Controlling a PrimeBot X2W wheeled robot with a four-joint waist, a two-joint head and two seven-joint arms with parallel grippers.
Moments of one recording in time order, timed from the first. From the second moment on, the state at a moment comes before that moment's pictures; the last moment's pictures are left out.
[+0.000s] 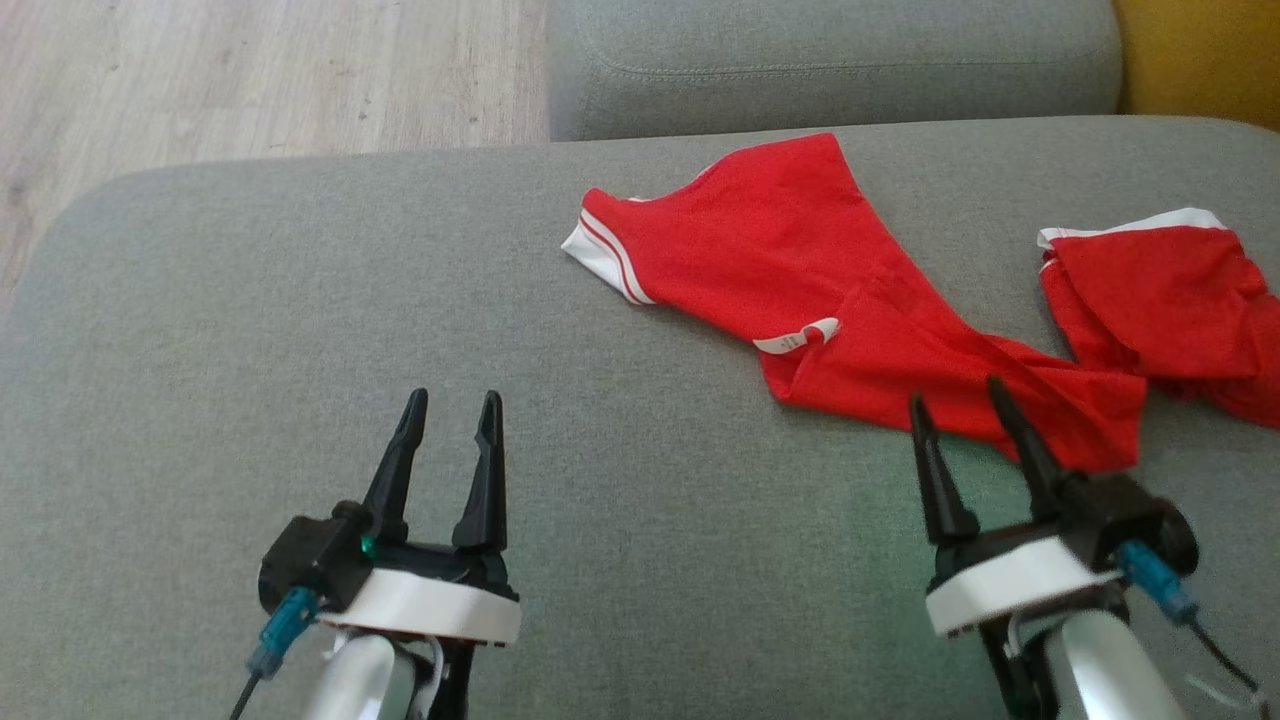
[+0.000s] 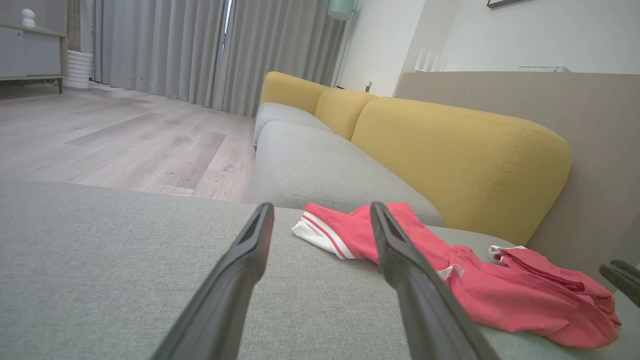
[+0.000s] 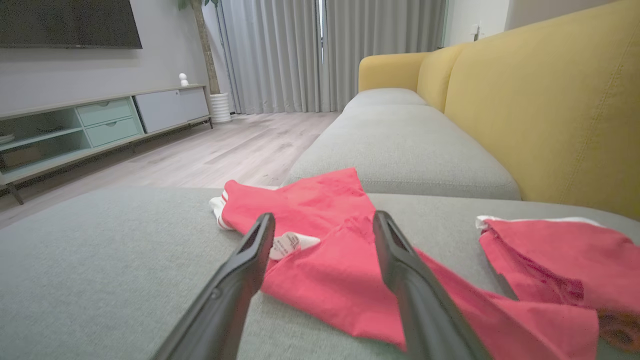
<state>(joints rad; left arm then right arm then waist) -0.13 0.05 -0.29 0.26 -0.37 -0.09 -0.25 -0.09 -0.06 0.11 0.28 0.07 0.13 -0.24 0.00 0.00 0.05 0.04</state>
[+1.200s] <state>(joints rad) -0.22 0.05 -0.40 0.26 -0.43 -0.06 -0.25 -0.65 -0.22 0.43 0.92 0.05 0.13 -0.12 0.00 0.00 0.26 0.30</state>
